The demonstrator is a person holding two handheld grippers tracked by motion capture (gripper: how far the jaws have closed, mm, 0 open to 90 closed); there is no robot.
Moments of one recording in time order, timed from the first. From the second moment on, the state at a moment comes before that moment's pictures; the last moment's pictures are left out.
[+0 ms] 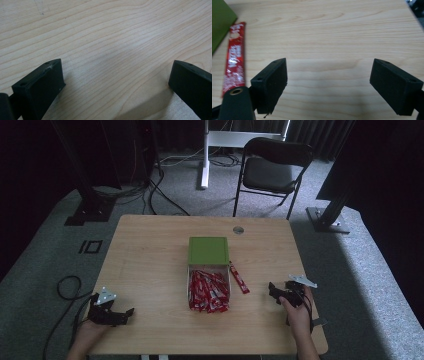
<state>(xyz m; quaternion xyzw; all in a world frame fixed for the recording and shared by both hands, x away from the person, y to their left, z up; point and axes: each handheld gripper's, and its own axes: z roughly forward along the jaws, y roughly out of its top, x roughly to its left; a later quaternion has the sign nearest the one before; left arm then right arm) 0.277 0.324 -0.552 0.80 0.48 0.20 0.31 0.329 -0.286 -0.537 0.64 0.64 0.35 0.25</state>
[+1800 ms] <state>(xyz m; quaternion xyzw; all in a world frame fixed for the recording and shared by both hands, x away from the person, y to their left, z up) 0.277 0.324 -0.552 0.80 0.48 0.20 0.31 0.268 -0.314 -0.558 0.68 0.62 0.28 0.28</state>
